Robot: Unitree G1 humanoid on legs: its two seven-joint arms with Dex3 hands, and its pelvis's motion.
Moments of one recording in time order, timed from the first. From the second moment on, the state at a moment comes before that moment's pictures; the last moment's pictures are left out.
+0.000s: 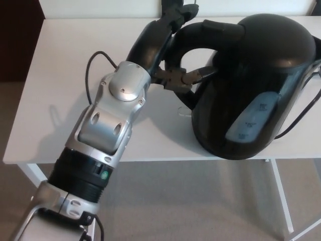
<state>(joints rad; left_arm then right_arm) -0.72 0.08 -0.26 0.25 0.06 0.42 -0.05 -0.15 -0.55 -0.02 1.32 -0.19 -0.48 0.15</state>
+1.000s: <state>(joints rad) -0.69 -0.03 -0.19 0.38 0.10 0.28 0.05 -0.14 -0.56 -0.01 1.32 -0.19 -0.51 0.15</state>
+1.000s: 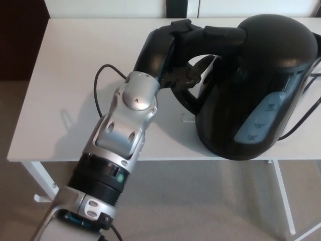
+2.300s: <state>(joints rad) -0.93 0.09 0.33 0.23 -0.30 0.62 0.04 -0.13 -0.56 0.00 1.32 -0.19 -0.51 0.15</state>
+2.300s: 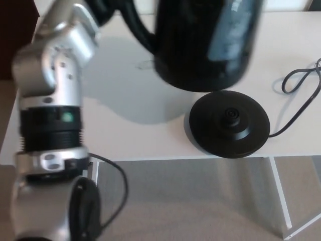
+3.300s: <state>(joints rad) -0.51 0.34 0.18 0.19 -0.24 0.36 -0.11 -0.11 -0.56 0.00 1.32 -0.19 -0.51 0.14</state>
